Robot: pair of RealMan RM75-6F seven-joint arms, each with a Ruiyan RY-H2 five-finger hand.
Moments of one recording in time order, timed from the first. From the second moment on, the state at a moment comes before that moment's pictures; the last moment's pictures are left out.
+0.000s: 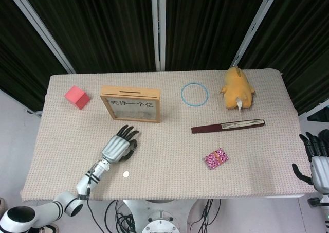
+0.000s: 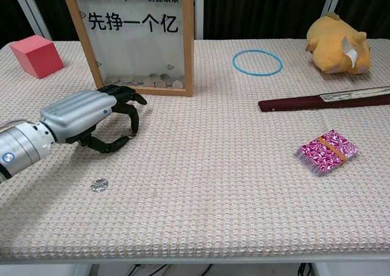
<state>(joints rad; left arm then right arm) -0.61 -1.86 -0.02 -0.91 1.59 1.14 -0.09 0.04 -1.06 0.06 -1.56 -1.45 1.45 0.09</state>
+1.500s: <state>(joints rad) -0.61 -1.92 -0.01 -0.80 1.60 1.22 -0.18 0.04 -1.06 0.06 -1.57 -1.44 1.43 0.07</state>
